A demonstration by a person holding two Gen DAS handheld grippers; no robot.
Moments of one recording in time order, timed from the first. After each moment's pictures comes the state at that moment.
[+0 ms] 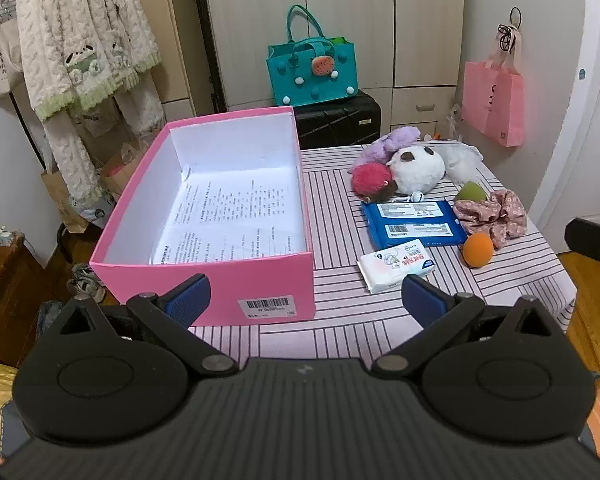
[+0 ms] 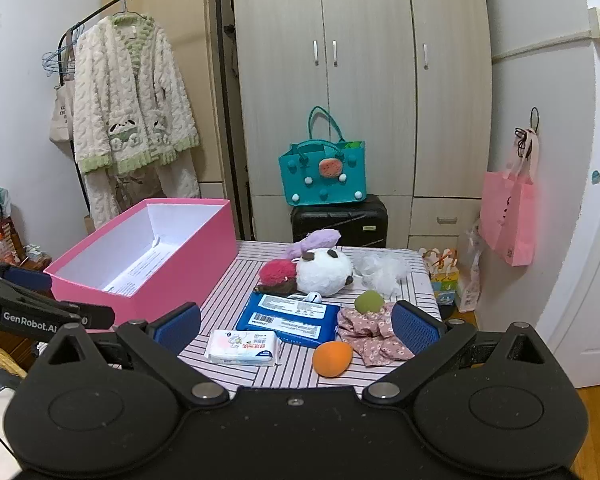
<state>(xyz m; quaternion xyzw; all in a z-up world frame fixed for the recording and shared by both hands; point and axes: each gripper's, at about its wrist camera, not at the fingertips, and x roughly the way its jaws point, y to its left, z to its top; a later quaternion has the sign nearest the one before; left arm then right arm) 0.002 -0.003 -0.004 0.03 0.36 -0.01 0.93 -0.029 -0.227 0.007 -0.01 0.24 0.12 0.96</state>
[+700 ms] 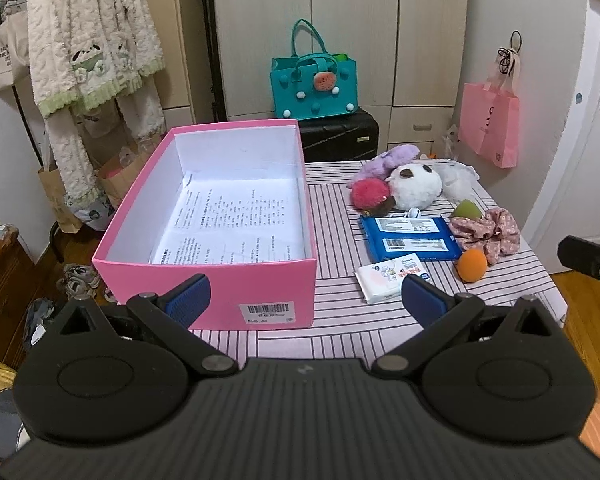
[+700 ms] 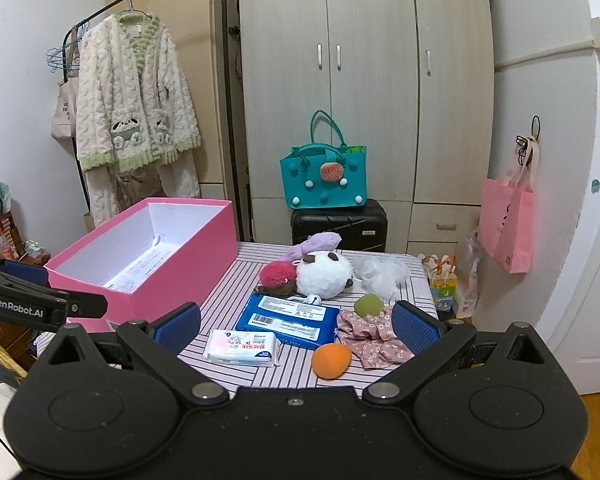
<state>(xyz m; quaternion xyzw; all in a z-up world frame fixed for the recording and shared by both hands) -0.005 0.006 -0.004 0.01 0.33 -0.01 0.94 -0.031 -0.223 0.003 -0.02 0.23 0.13 0.96</state>
